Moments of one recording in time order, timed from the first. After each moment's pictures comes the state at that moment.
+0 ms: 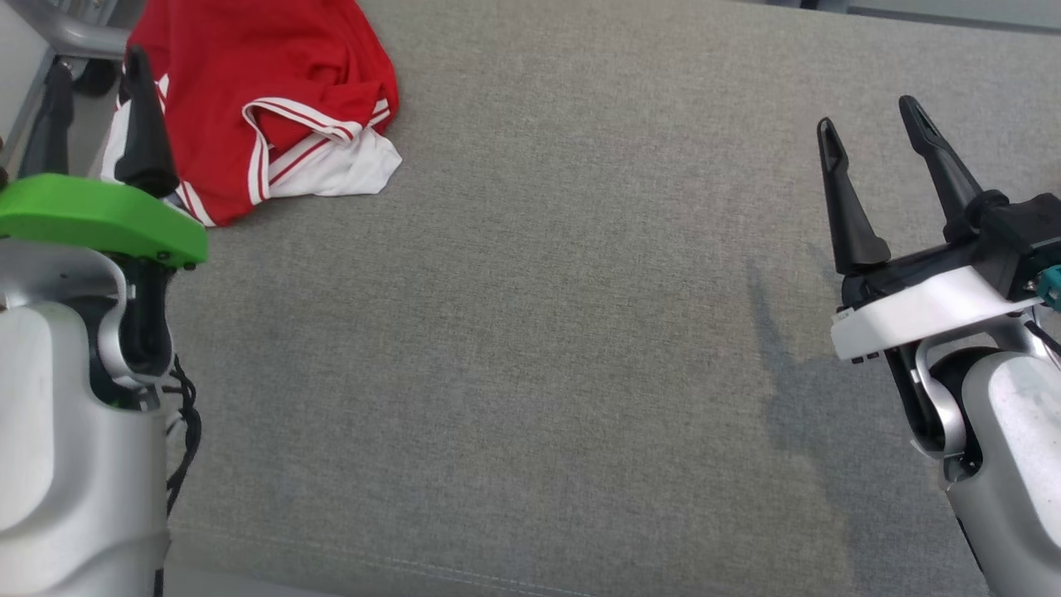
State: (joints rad) left arm -0.54 0.11 -0.02 0.10 -0.49 0.11 0.07; right arm -0.26 -0.29 0.27 -0.17 0.20 -0.12 -0.04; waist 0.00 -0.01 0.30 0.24
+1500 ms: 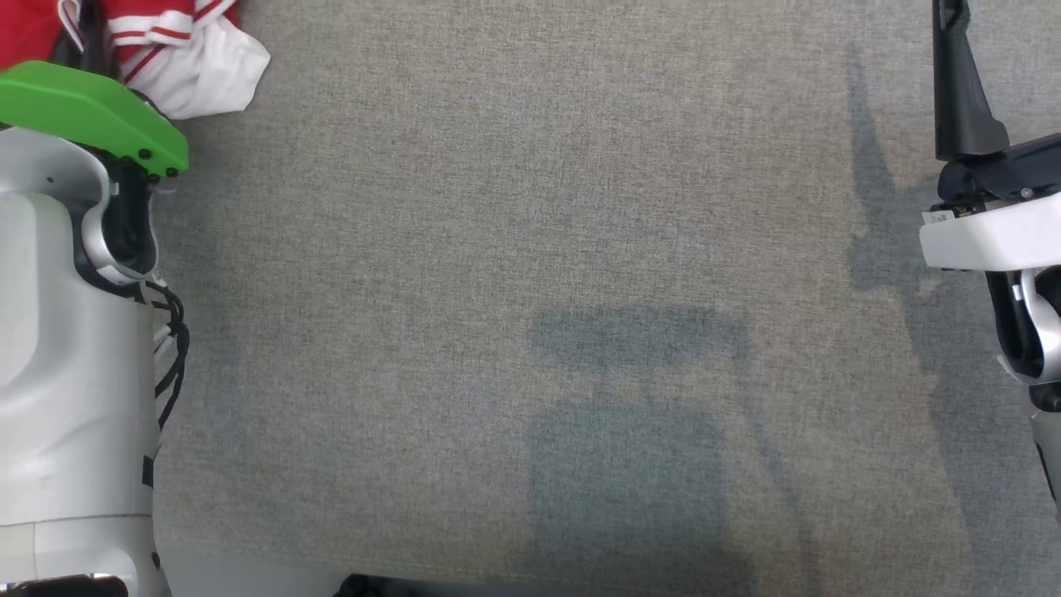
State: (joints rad) left arm -0.83 0.12 -0.02 0.53 -0.49 0.09 0.07; right arm -0.40 -0.37 0.20 -0.33 0.17 -0.12 0.02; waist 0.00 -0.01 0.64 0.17
